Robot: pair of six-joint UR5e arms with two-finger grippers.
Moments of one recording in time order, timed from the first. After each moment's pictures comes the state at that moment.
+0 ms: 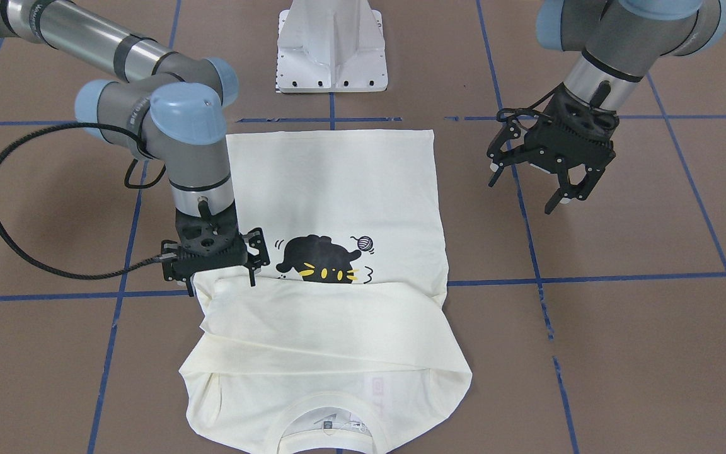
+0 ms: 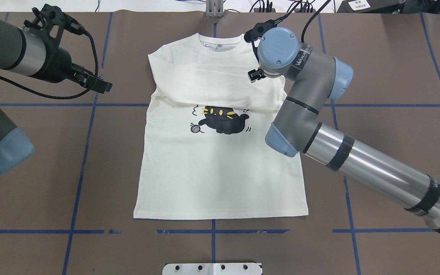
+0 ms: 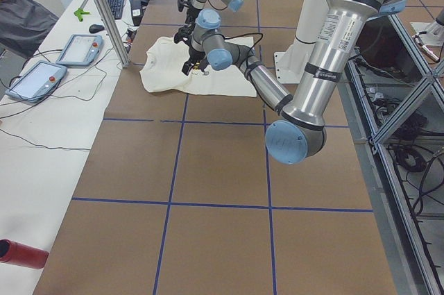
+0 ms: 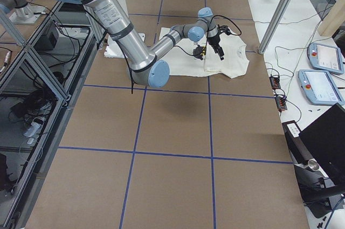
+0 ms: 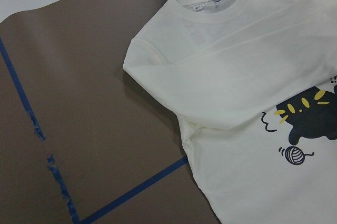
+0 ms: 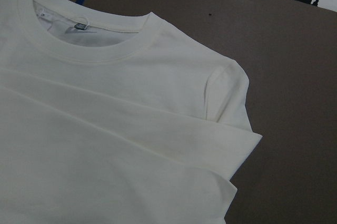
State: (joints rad) left arm -0.90 -1.92 -1.95 -1.89 -2.03 -0.63; right arm 0.71 -0.95 1.62 -1.38 1.65 0.96
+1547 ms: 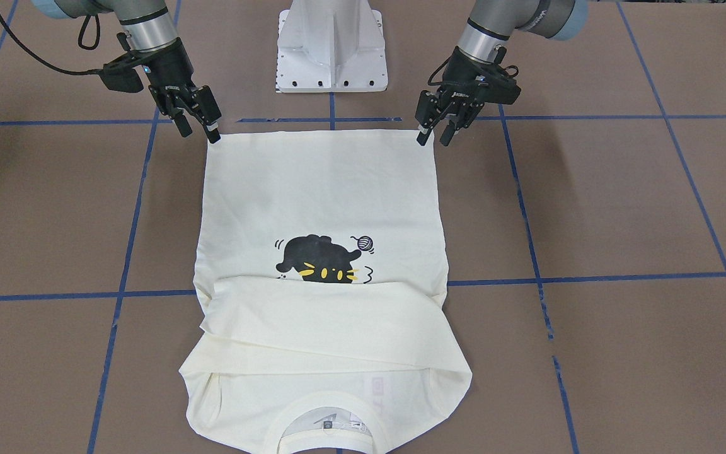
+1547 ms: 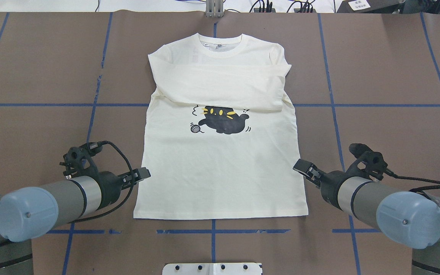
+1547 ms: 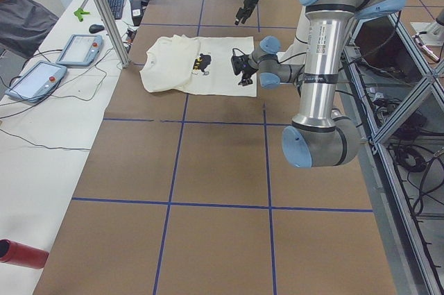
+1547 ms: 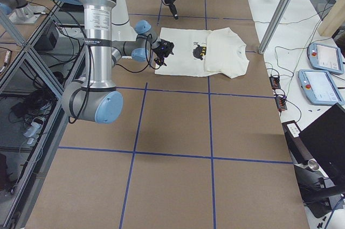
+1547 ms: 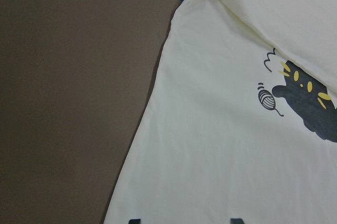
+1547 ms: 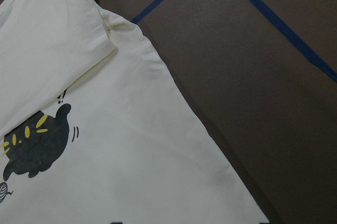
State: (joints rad) left arm -0.25 -1.68 -2.04 -2.13 -1.41 -1.76; right arm 0.26 -1.58 2.18 -1.14 1.34 2.00
